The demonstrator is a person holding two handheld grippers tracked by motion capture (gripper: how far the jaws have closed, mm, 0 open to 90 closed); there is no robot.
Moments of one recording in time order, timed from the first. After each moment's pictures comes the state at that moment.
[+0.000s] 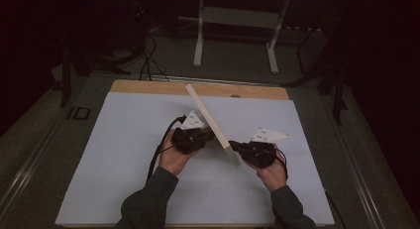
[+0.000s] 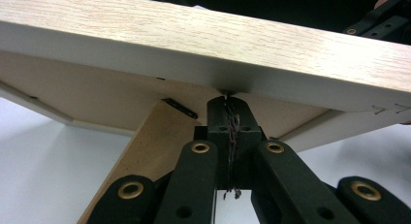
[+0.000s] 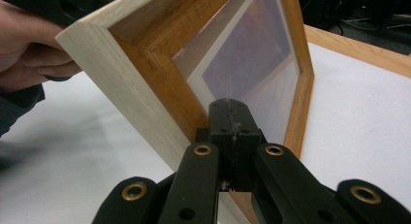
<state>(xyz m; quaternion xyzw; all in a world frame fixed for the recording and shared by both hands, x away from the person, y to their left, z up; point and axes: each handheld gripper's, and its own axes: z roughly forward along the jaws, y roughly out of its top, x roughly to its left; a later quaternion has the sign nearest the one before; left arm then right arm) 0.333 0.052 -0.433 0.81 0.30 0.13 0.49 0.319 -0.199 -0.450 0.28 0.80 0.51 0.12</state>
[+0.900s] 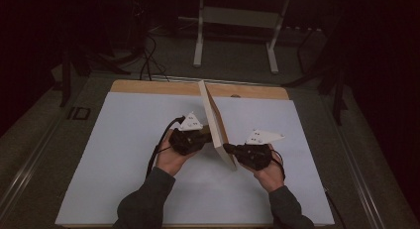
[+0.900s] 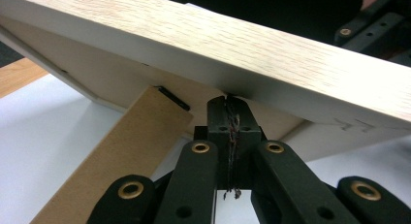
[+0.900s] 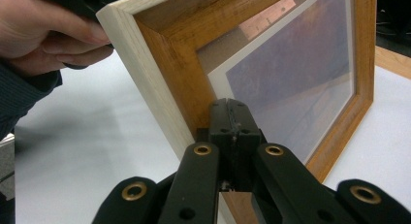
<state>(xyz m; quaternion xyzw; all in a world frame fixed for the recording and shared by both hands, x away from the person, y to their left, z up) 0.328 0.057 -0.431 0.82 0.28 0.12 0.49 0.313 -0.186 -0.447 0.25 0.82 0.51 0.11</state>
